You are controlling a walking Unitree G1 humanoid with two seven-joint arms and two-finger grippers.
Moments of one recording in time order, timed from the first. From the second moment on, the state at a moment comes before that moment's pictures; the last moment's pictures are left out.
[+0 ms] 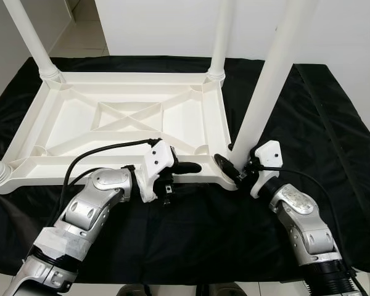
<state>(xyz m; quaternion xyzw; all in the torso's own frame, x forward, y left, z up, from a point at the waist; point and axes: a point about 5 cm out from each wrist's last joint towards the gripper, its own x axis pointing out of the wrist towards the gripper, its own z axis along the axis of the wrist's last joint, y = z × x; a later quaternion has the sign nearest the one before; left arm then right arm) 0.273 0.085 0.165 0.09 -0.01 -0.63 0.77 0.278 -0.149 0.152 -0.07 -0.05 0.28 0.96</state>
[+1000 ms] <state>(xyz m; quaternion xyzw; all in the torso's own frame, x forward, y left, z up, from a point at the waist) 0.274 0.067 0.157 0.05 -0.02 -0.64 0.77 0.247 -0.125 0.147 0.00 -0.07 -0.04 1.00</state>
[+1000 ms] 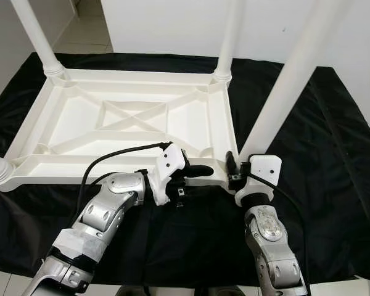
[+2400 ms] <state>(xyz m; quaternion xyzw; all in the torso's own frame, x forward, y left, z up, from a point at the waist) 0.270 0.065 0.146 0.08 -0.01 -0.63 0.78 0.269 -0.163 0.131 -0.09 -0.03 0.25 0.96</state>
